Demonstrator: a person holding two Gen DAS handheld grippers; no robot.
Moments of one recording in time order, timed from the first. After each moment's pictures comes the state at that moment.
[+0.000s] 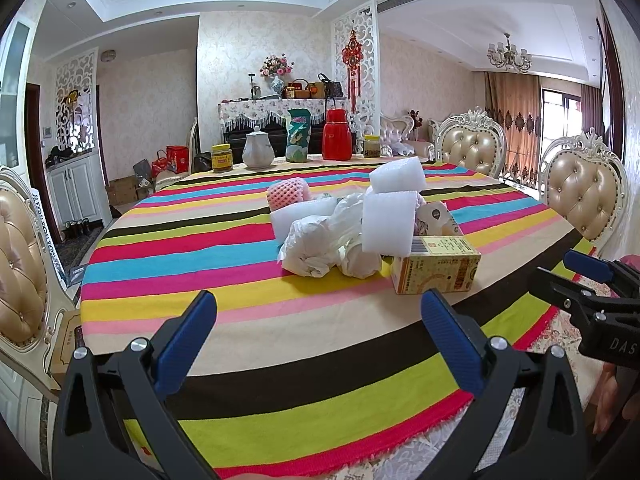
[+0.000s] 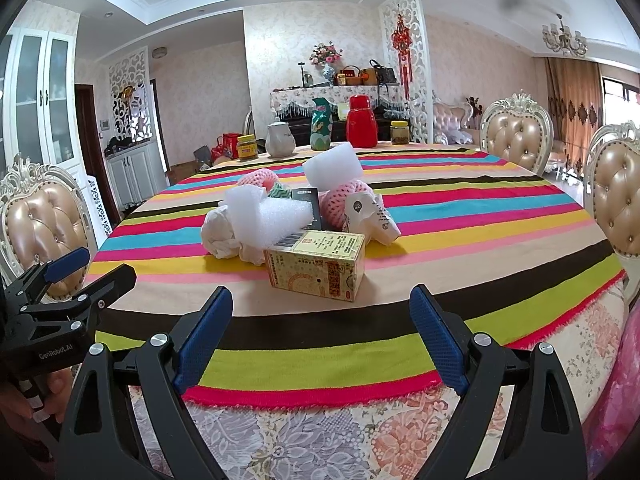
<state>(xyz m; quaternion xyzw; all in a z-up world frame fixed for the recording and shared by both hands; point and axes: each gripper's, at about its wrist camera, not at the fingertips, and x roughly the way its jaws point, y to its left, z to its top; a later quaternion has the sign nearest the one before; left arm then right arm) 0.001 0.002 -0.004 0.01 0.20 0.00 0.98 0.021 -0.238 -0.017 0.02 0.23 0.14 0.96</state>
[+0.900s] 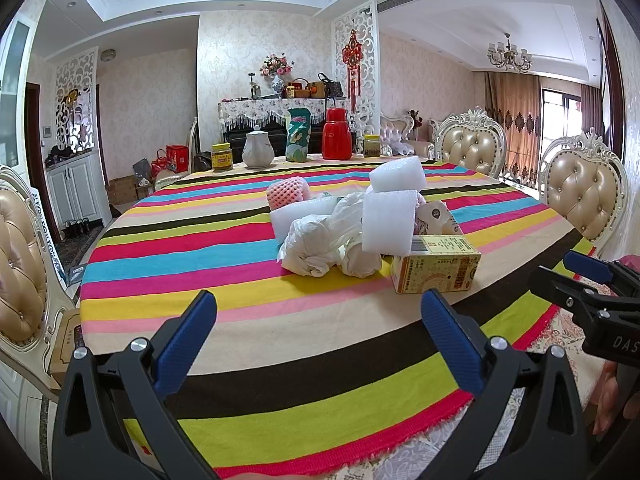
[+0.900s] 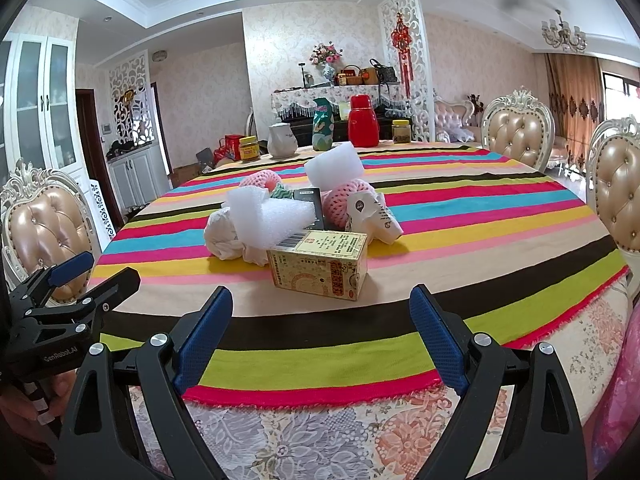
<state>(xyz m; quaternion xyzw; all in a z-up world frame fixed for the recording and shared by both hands) 0.000 0.003 -0.004 0.01 0.21 0.00 0.98 0.020 -0.237 -0.017 0.02 0.23 0.14 0.96</state>
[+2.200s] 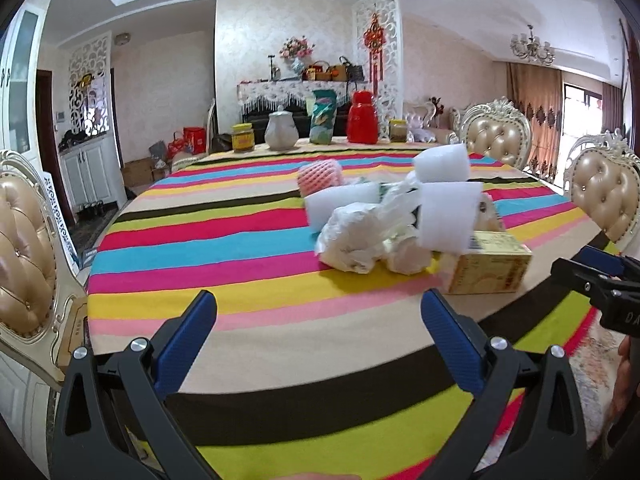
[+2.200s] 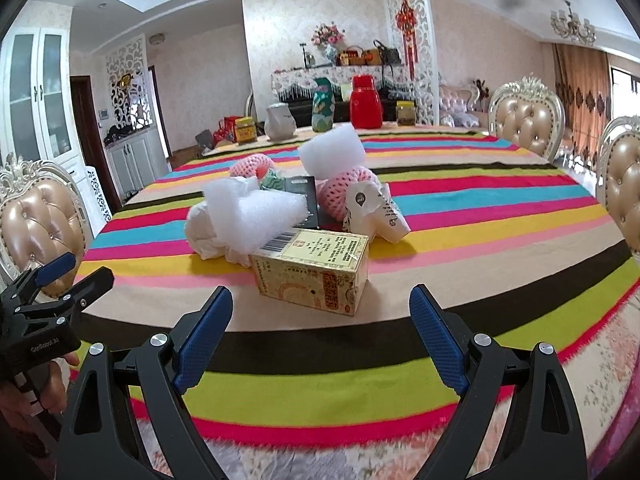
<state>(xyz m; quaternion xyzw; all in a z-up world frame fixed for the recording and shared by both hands) 0.042 0.038 -0.014 0.00 0.24 0.03 0.97 0.084 -0.230 -0.025 0.01 0.28 0.15 0.95</state>
